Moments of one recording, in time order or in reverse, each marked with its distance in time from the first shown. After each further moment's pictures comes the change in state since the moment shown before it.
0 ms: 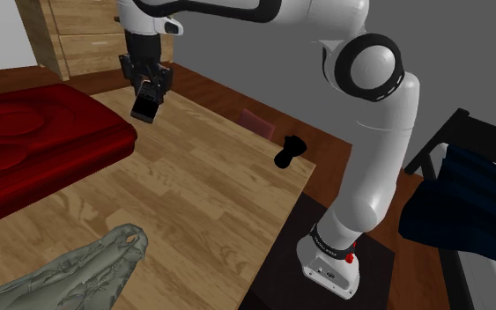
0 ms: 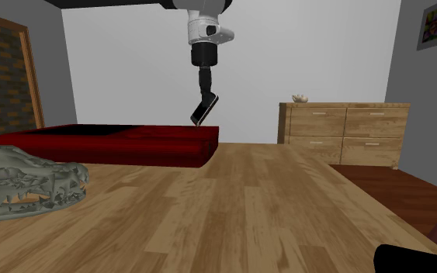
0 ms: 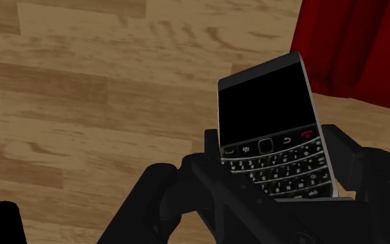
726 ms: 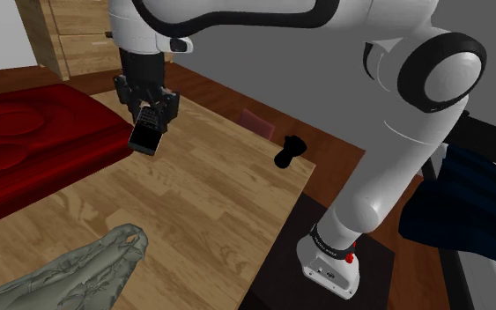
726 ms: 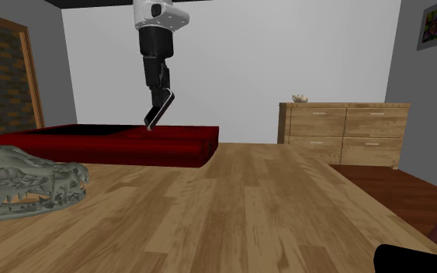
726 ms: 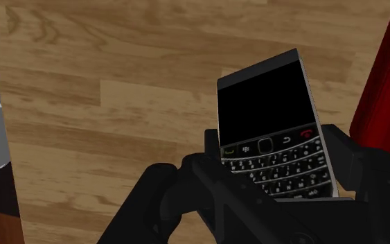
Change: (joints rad) arm 0.027 -0.285 0.082 -0.336 0.149 0.089 0.127
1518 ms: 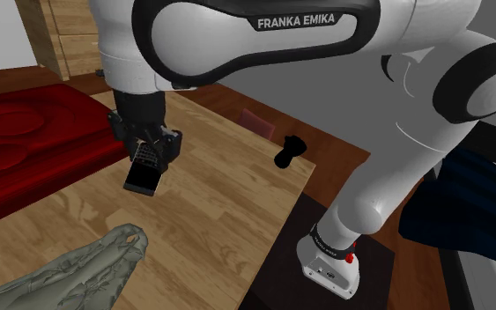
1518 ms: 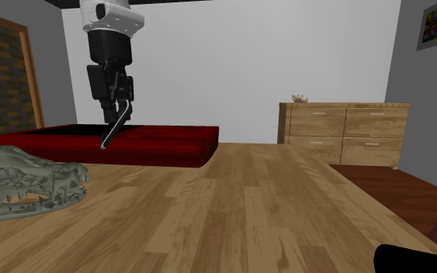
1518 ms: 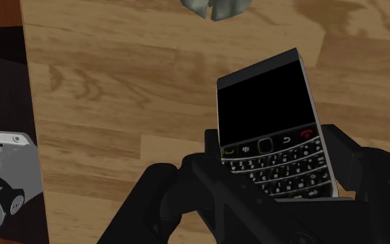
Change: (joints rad) arm 0.064 -0.109 0.066 -0.176 0.075 0.089 0.116
